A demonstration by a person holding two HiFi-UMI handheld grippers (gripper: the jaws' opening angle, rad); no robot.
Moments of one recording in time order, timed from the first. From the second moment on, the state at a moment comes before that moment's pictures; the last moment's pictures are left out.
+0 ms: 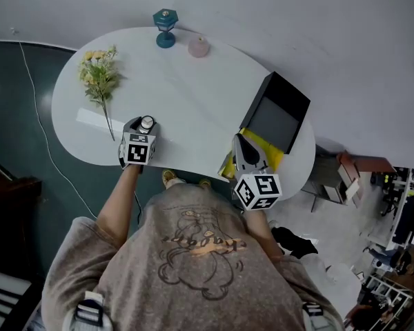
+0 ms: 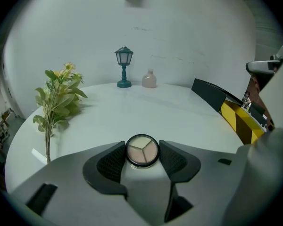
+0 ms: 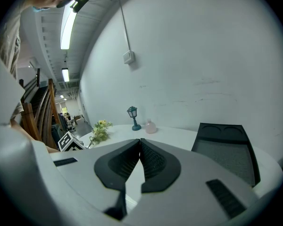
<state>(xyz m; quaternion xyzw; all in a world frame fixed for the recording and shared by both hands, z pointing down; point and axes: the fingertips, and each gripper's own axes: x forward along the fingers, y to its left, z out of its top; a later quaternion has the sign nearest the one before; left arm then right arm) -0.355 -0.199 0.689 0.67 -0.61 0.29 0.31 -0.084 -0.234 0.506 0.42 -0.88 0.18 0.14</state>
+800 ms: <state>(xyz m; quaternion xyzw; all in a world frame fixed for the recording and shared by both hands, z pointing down) -0.335 -0.210 0.647 0.68 -0.63 0.25 0.28 -0.052 -0.224 0.501 0.43 -0.88 0.18 0.12</state>
